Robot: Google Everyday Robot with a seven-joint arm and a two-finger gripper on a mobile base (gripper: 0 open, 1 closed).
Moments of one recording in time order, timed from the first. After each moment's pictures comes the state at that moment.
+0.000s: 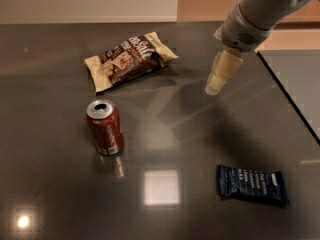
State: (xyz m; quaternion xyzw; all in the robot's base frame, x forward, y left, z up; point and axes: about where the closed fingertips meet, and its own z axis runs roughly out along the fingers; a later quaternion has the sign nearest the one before) arm 0.589 -0.141 0.932 -0.61 0.76 0.03 0.23
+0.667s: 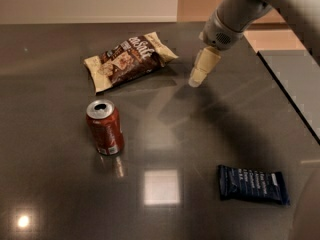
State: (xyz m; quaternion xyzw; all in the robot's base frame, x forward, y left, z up) arm 0.658 -0.116 0.898 -0.61 0.76 0.05 0.24
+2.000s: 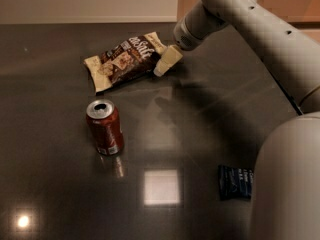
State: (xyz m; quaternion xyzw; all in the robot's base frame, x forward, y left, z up) arm 0.746 -0.032 0.871 -0.55 0.76 0.09 0.33
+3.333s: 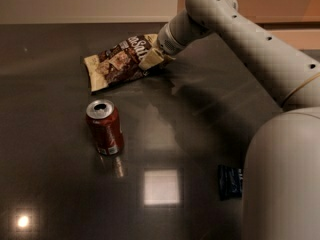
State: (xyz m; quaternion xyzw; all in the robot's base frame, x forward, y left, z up) arm 0.753 0.024 0.859 -0.53 0.76 0.15 0.35
